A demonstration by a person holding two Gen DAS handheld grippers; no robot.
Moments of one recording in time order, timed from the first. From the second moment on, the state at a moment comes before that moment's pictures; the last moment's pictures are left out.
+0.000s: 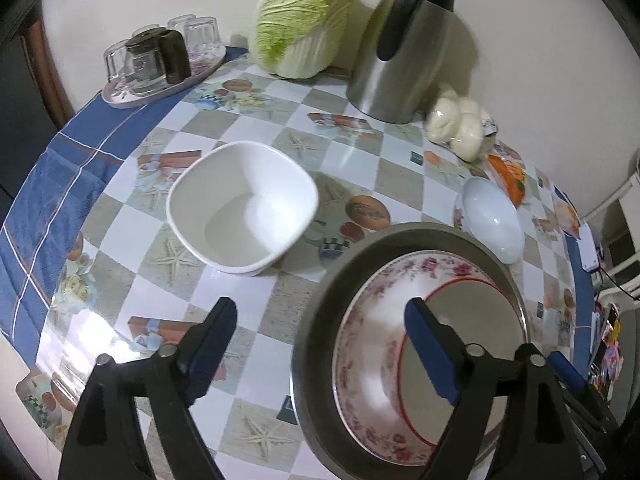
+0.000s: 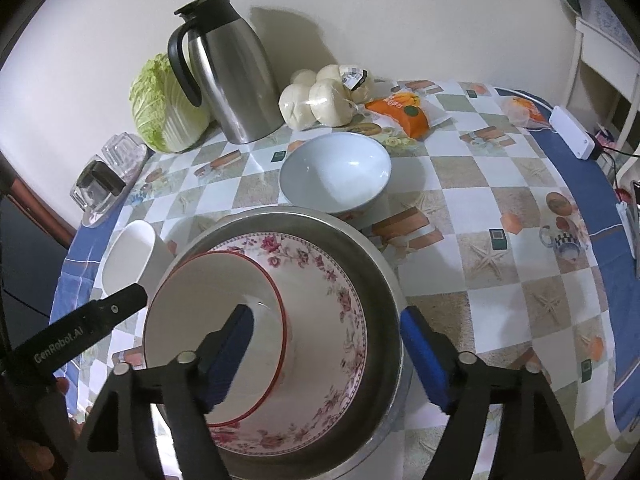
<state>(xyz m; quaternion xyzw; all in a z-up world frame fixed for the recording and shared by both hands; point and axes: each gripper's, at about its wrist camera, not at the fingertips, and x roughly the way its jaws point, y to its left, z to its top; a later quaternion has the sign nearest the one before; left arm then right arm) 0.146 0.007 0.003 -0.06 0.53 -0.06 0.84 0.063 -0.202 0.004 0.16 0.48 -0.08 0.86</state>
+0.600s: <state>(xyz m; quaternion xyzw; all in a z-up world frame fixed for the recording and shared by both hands) 0.149 0.033 0.009 -0.07 0.50 -0.01 0.86 0.063 -0.200 0.005 0.16 0.46 -0.08 0.87</state>
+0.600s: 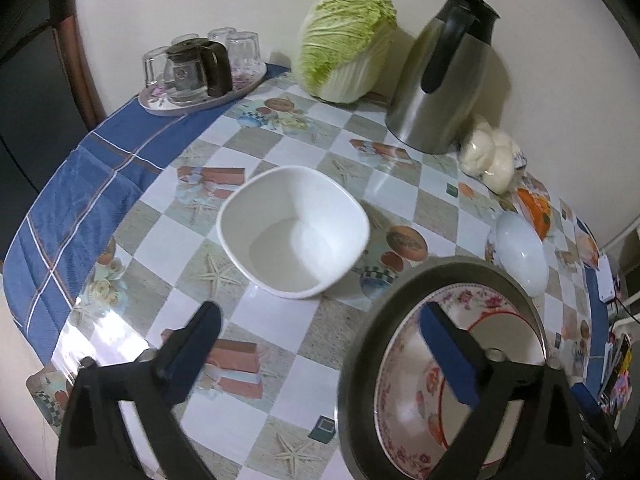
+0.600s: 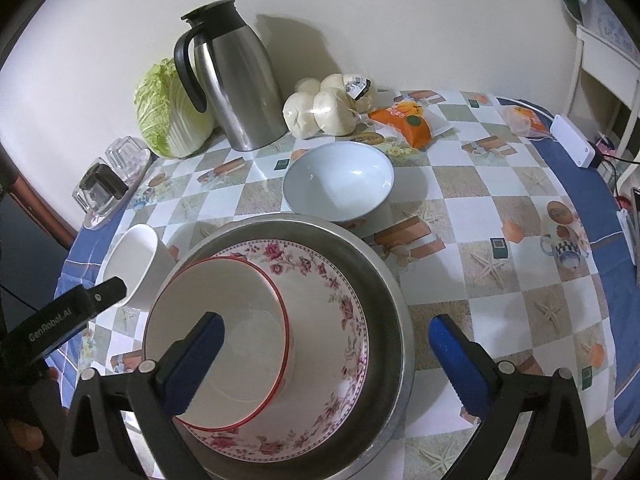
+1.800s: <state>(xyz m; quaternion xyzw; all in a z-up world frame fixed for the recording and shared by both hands) 0.173 0.108 0.010 -0.13 0.49 -0.03 0.86 0.075 -0.138 0.019 0.11 0.44 -0.08 0.89</state>
